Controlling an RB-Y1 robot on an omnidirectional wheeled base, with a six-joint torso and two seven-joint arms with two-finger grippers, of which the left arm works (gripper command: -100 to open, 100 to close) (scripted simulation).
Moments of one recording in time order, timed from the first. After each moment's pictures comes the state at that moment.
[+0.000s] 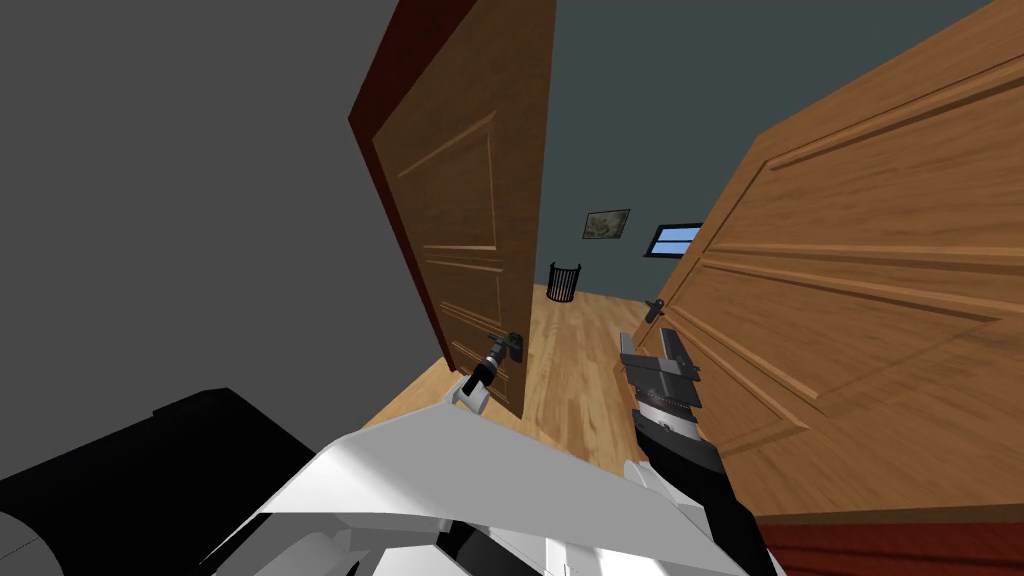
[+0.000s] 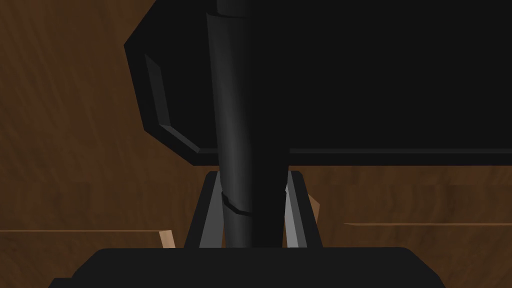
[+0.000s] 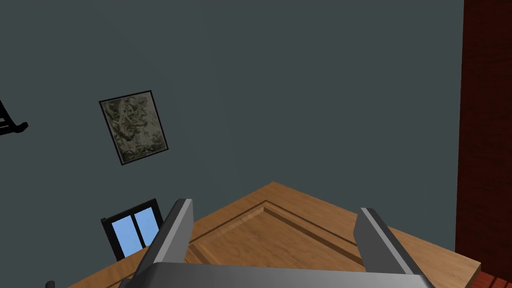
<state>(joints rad) 0.09 0.14 -0.25 -1.42 0.04 -0.28 0.08</state>
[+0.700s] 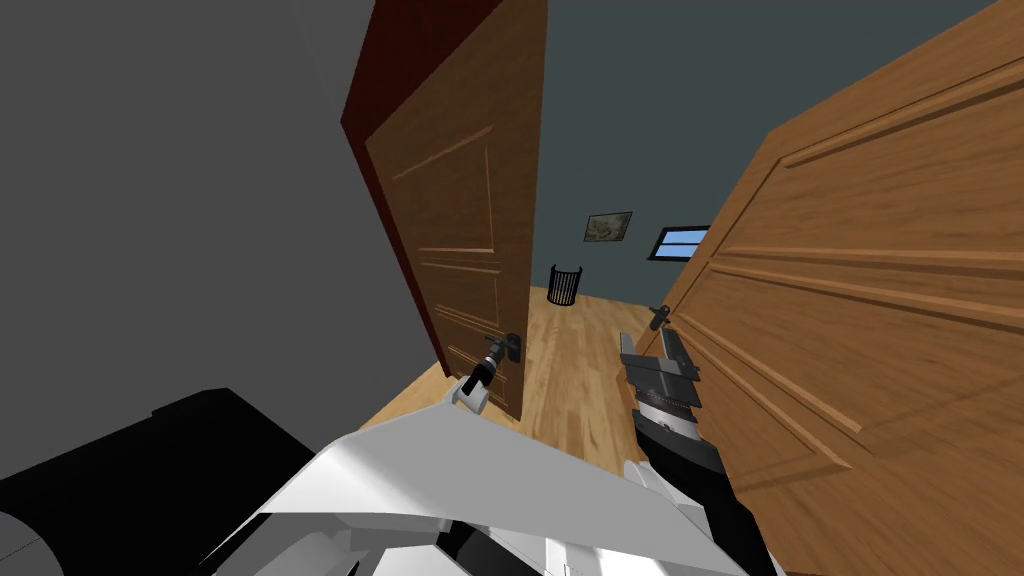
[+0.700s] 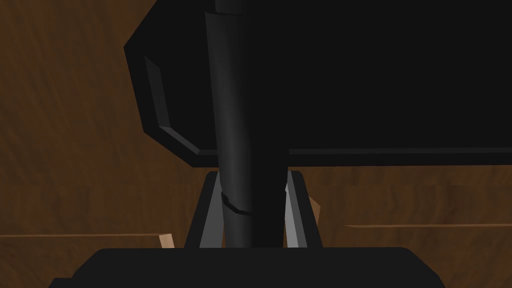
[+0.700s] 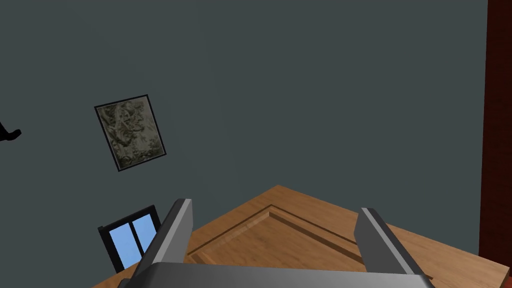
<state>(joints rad) 0.09 0.12 -0.22 -1.39 0.04 -0.28 0.07</state>
